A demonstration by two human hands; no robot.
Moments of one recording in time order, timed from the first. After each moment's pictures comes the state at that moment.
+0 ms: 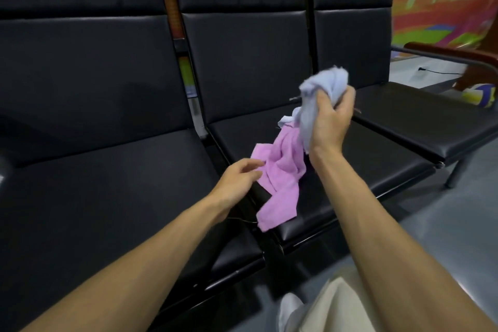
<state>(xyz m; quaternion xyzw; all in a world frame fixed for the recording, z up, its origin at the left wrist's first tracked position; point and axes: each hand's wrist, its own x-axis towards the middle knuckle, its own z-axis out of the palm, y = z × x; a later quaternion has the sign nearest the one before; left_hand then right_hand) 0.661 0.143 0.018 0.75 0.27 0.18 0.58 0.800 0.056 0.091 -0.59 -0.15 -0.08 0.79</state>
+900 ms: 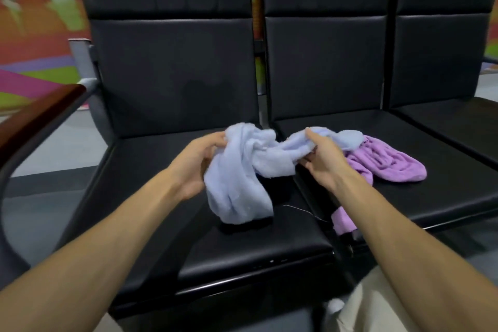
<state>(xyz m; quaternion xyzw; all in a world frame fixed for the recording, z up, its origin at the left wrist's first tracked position) 0.478 0.212 0.092 0.57 0.21 0.21 0.76 0.718 0.133 0.043 -0.53 -0.20 0.41 0.71</state>
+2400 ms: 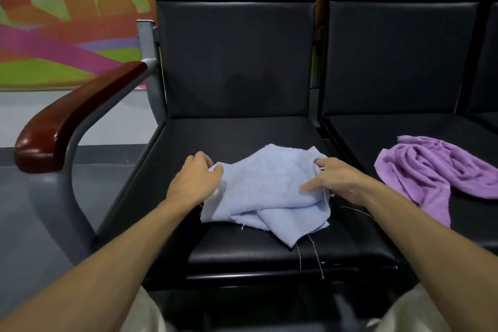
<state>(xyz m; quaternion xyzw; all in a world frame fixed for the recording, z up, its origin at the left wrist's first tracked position) 0.399 0.261 -0.001 0.75 0.59 0.21 0.22 0.657 0.158 0.014 -0.75 -0.41 0.40 0.33</state>
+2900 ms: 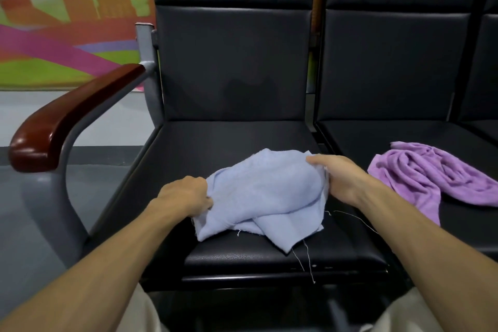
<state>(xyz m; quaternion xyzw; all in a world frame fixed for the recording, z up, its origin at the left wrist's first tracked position) 0.399 0.245 0.013 0.80 0.58 -0.10 0.09 0.668 0.157 0.019 -0.67 -0.27 0.46 0.52</state>
